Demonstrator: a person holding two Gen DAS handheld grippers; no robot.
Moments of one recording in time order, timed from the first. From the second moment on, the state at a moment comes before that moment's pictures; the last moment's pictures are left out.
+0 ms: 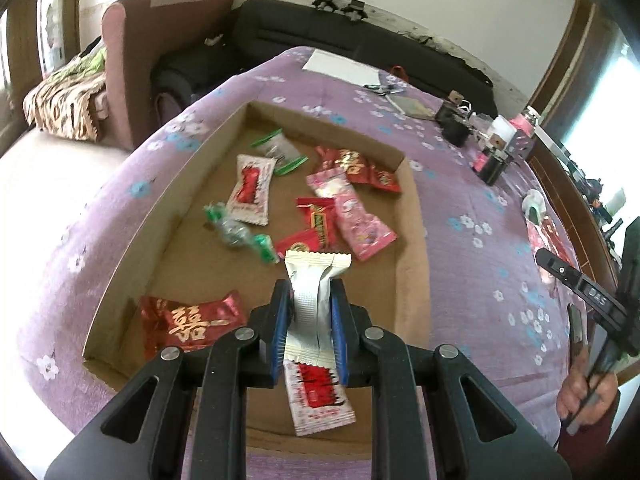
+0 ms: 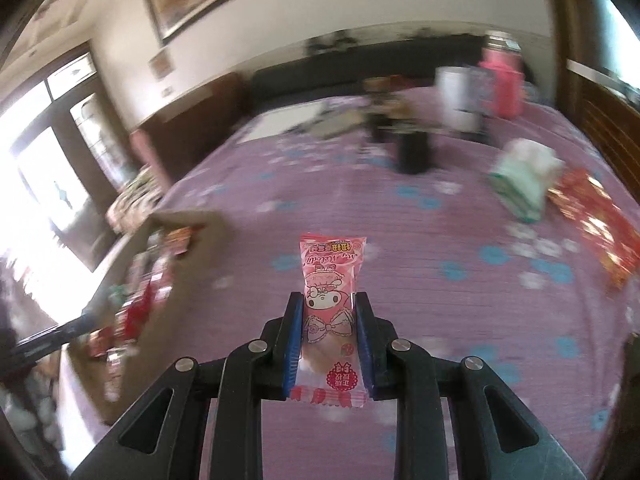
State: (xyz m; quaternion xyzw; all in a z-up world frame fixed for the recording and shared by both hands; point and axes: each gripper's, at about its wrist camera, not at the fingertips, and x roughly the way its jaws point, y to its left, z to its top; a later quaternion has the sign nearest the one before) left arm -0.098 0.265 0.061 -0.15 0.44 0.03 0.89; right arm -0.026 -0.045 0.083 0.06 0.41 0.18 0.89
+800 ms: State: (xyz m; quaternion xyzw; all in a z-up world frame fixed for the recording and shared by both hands) left arm -0.072 0.296 0.035 -0.17 0.47 0.05 0.87; right arm -0.043 0.161 0.045 -0.03 0.49 0.31 0.81
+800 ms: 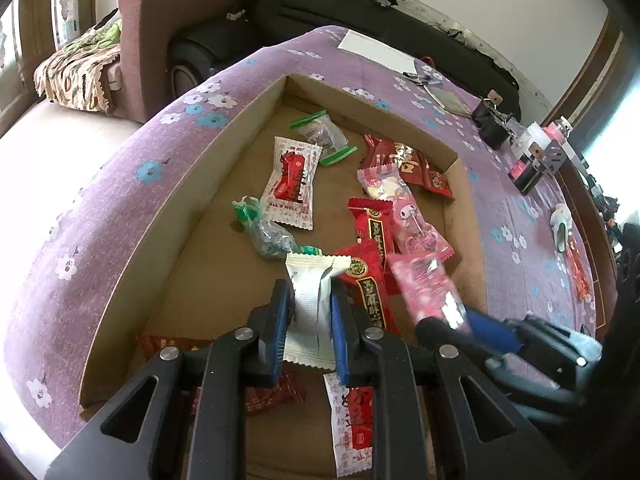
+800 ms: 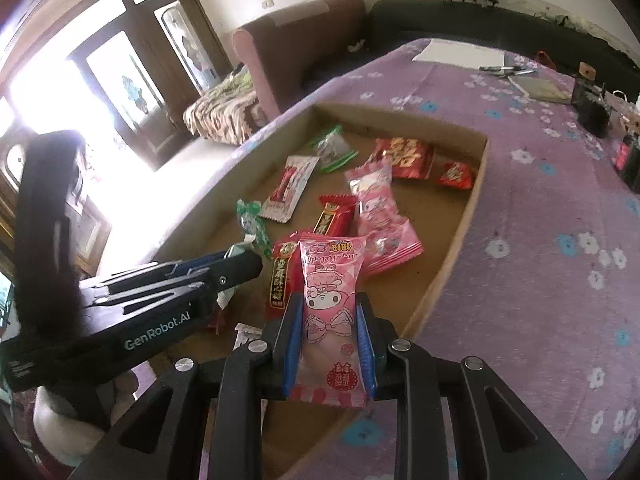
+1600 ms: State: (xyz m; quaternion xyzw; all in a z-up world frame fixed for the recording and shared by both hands) left arm -0.110 0.273 0.091 -0.07 0.35 0.23 0.91; right arm -0.074 0.122 0.074 -0.02 0.42 0.30 0.86
